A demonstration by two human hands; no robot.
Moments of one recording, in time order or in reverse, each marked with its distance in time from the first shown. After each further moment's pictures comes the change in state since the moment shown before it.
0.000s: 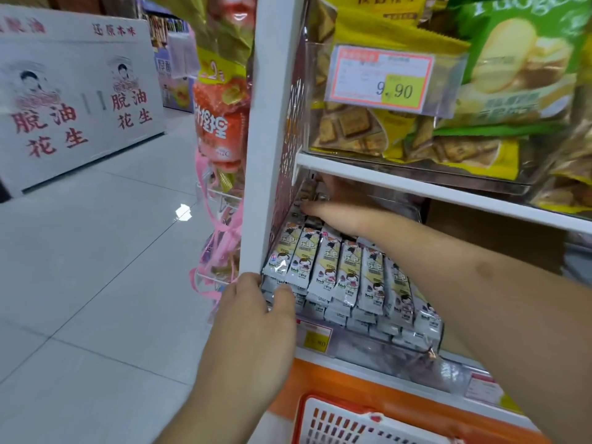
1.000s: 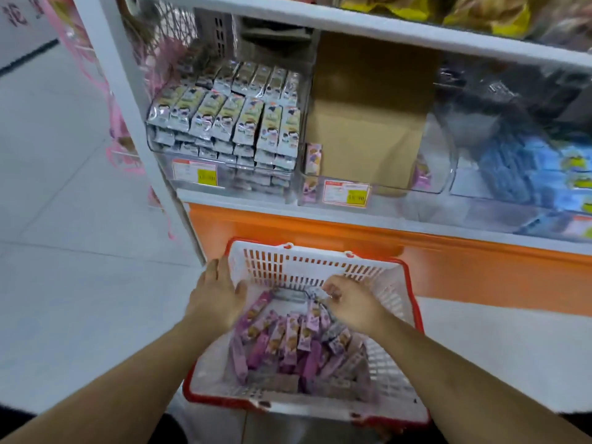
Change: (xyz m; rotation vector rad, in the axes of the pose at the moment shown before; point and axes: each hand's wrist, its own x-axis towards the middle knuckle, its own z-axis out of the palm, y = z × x) left_hand -0.114 -0.155 0.149 0.565 -0.338 0.052; right_hand -0.361 0.254 0.155 0.137 -0.301 0.340
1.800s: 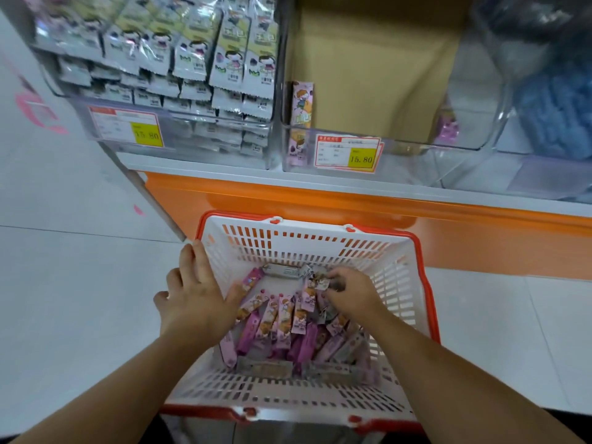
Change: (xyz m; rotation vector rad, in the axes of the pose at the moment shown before) left_hand 0.008 -0.004 0.047 0.353 -0.059 -0.147; right_hand 0.050 0.078 0.064 0.203 0.064 0.236
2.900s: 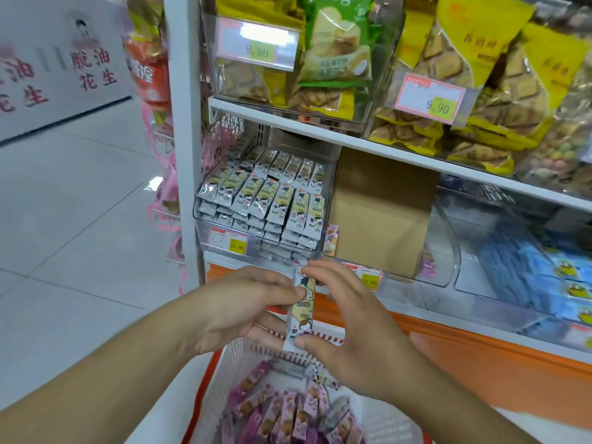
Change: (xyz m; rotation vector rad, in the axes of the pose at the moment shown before) left_hand -0.078 0.012 -0.244 -1.264 -0.573 0.322; right_hand -0.187 -0.245 -0.145 -0.272 0.121 -0.825
